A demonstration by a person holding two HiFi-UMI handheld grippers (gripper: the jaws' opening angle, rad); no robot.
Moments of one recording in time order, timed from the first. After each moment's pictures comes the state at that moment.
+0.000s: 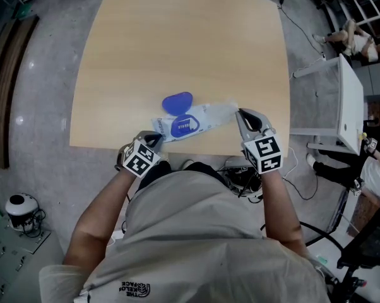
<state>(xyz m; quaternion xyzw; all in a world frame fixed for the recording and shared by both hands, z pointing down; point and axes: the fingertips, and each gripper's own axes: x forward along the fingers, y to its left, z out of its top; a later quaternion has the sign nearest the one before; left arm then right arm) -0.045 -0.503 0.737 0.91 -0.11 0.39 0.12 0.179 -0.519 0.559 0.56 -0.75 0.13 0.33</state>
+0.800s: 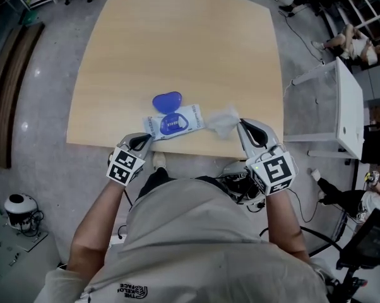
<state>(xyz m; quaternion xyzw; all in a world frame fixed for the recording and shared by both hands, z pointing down) -0.047 -0.491 0.678 0.93 -0.20 0.29 0.14 0.177 -0.458 0.481 0.54 -0.80 0.07 0.26</state>
